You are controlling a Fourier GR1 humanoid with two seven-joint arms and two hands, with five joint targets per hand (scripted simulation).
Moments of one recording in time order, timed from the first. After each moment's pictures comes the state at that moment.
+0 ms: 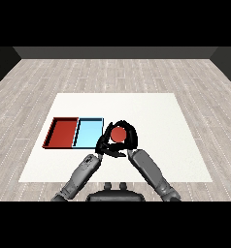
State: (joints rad) left arm -0.32 0.00 -0.50 -1.28 0.24 0.28 -0.30; right arm -0.41 0.00 0.48 -1.53 -0.22 -0.48 -0.32
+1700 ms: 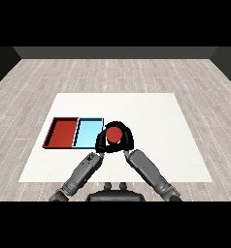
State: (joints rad) left arm -0.37 0.01 -0.53 -1.21 0.38 0.57 -0.45; right arm -0.44 -0.01 0.55 -1.49 -0.25 -0.53 -0.31
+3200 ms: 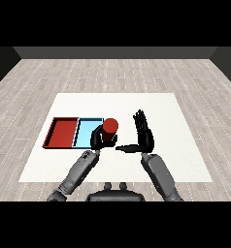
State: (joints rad) left arm -0.37 0.04 -0.46 -1.24 0.33 0.62 -0.45; right arm -0.25 -0.07 0.36 -1.74 -0.23 -0.36 -0.18
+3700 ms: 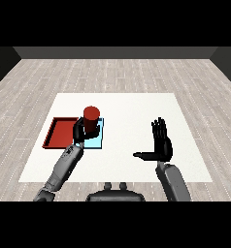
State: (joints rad) left arm -0.39 0.22 -0.31 -1.31 0.30 0.59 -0.33; right arm -0.02 -0.18 0.25 -1.89 -0.29 -0.26 -0.20
